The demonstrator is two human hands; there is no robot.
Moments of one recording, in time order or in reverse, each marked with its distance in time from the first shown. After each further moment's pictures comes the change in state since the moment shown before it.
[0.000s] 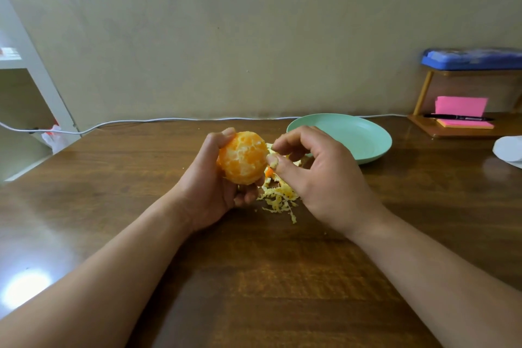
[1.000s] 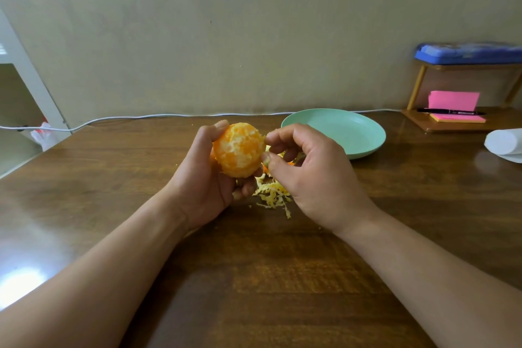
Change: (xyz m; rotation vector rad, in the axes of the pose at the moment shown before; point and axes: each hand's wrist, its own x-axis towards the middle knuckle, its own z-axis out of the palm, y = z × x) left_hand -0.004 0.003 0.012 -0.079 0.030 0.008; right_hand -0.004 -0.003 0.004 0.033 0.028 0.022
